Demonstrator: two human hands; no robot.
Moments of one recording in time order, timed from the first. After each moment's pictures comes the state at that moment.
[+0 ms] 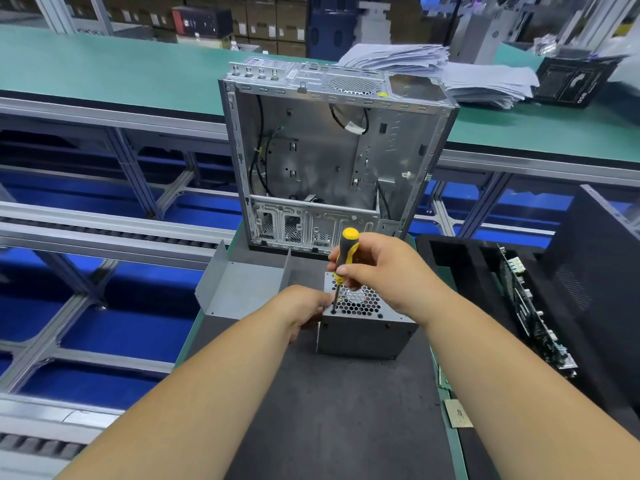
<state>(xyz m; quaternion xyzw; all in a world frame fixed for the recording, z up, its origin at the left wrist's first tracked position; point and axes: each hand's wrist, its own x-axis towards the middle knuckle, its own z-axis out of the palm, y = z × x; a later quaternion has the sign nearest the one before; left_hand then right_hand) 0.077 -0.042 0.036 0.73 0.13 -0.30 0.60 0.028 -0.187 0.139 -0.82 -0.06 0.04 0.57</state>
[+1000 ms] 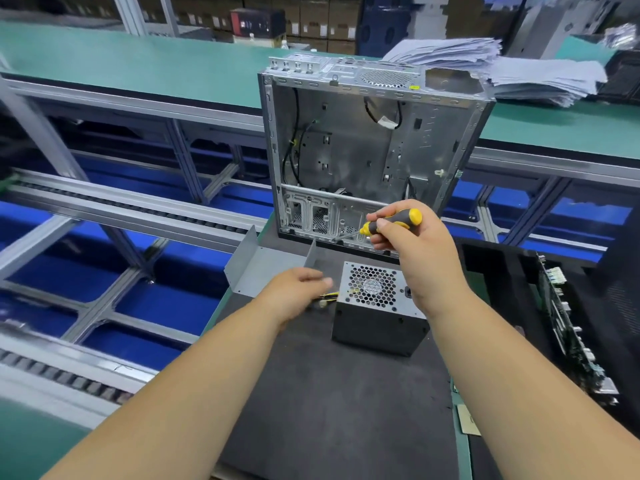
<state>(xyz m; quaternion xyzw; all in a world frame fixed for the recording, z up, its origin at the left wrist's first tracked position) 0.051 -0.002 0.047 0.78 0.08 -0.18 0.59 0.028 -0.191 0.138 -0.71 -0.02 -0.11 0.69</state>
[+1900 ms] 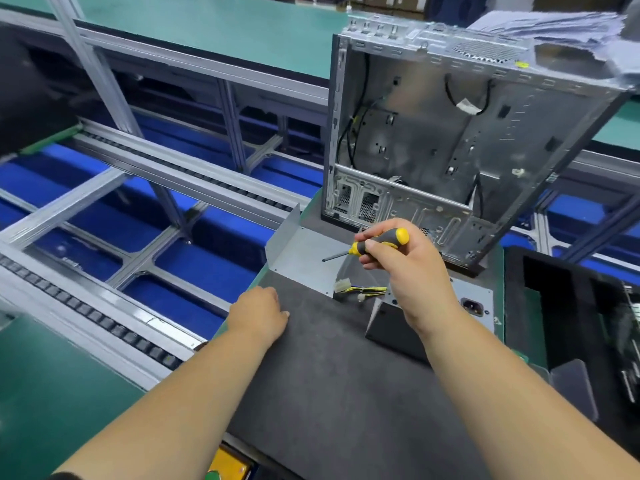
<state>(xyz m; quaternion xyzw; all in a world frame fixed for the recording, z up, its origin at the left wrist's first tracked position) 0.030 0.088 -0.030 0.97 0.17 -0.10 0.16 0.043 -0.130 0.099 -0.73 -0.05 0.02 0.69</state>
